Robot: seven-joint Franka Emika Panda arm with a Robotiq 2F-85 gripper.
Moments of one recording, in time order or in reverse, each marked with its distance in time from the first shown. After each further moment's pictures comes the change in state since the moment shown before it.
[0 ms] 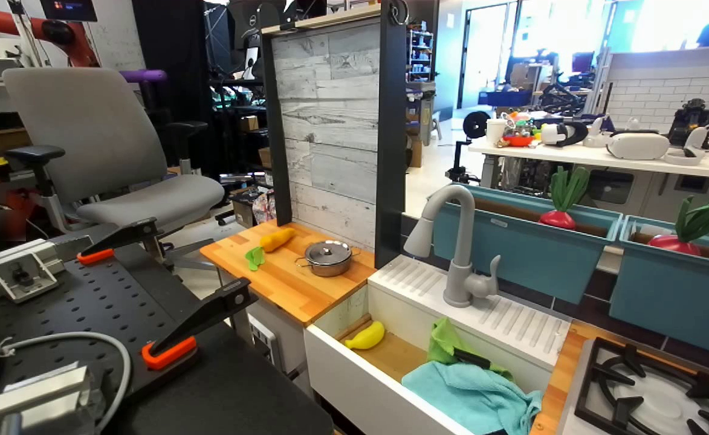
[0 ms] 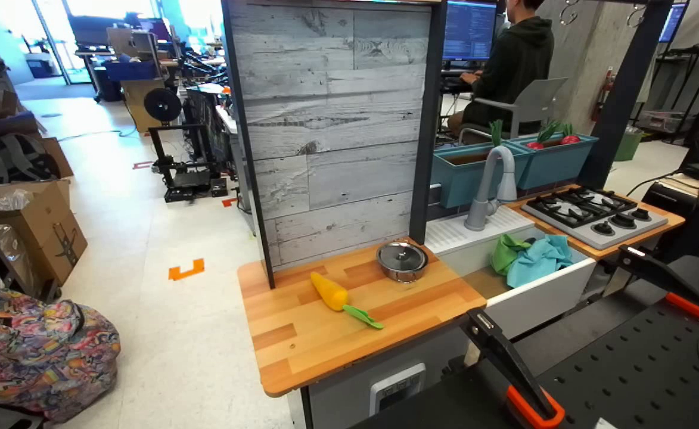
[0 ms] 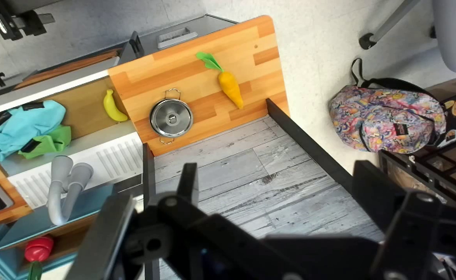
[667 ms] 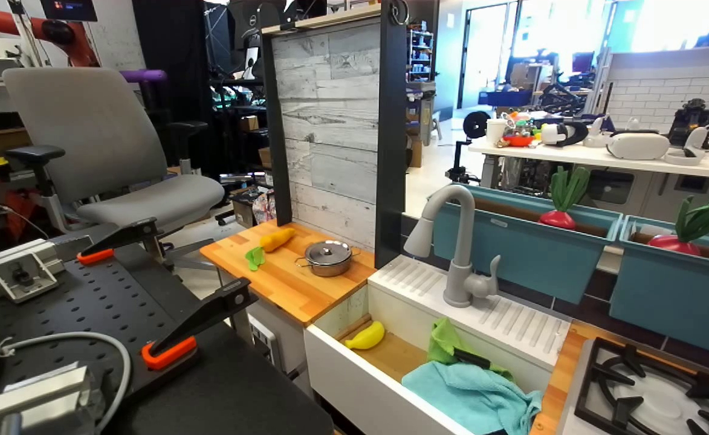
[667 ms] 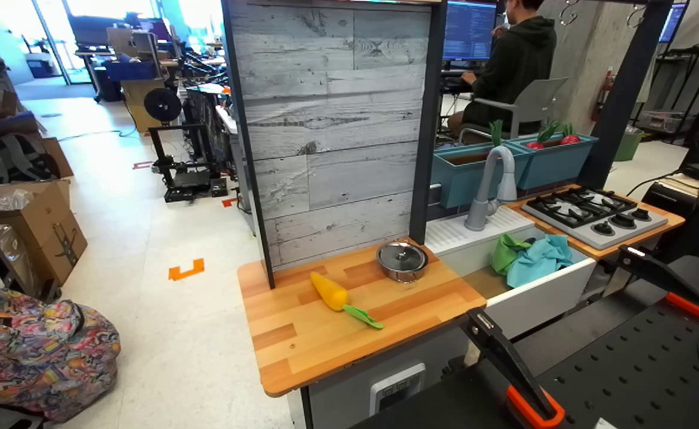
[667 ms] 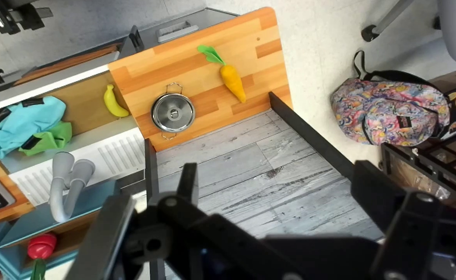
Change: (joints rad) arm -0.008 0.013 -0.003 -0.015 -0.002 0.042 -0.002
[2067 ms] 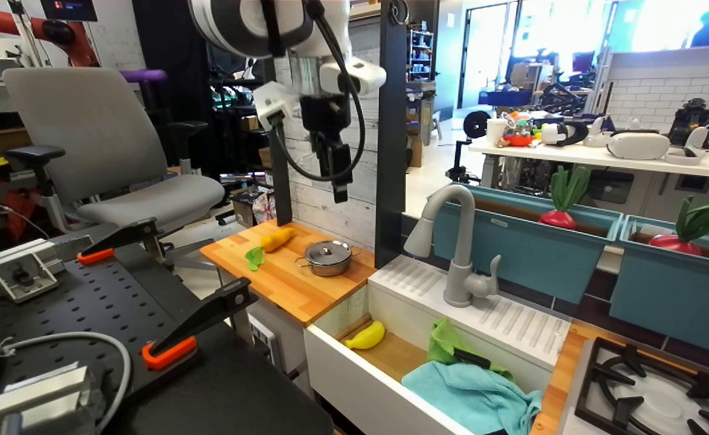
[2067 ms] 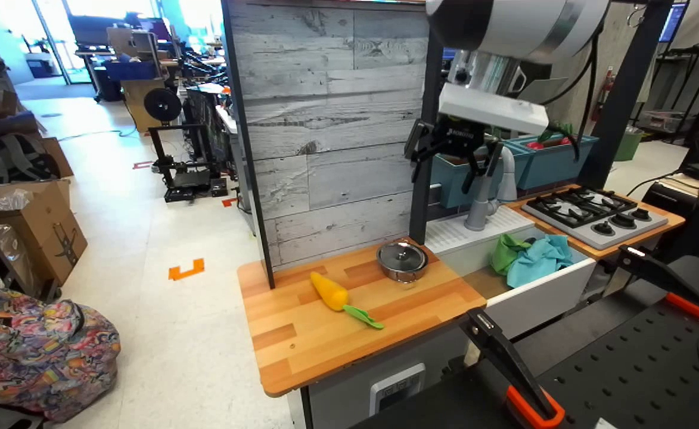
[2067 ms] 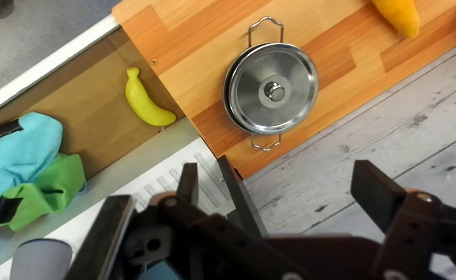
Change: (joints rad) arm -0.102 0.960 -0.072 0.217 0.065 0.665 -0.108
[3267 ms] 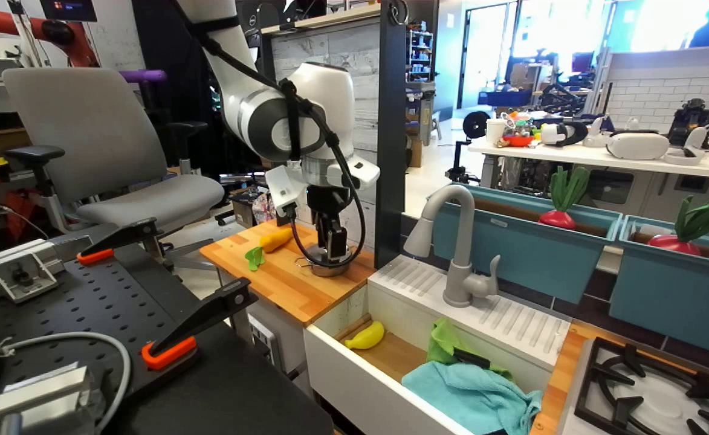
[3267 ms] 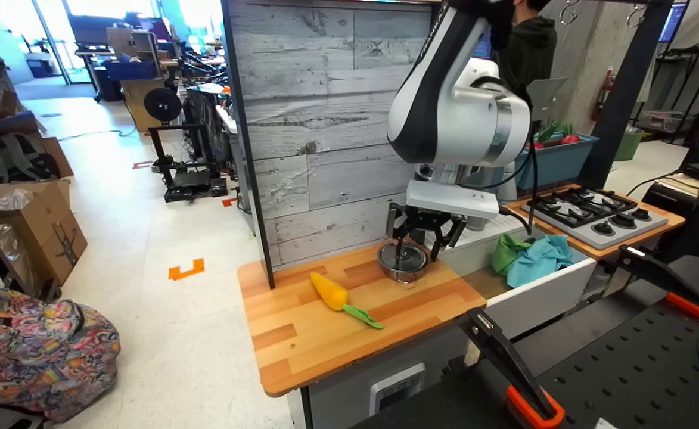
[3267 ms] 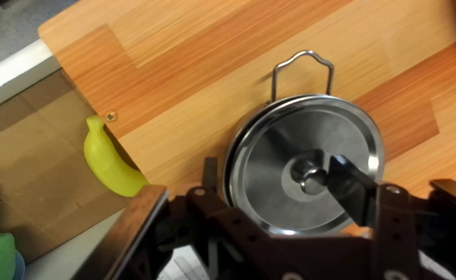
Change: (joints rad) arm 0.047 0.372 -0.001 0.262 -0.014 0.010 -0.001
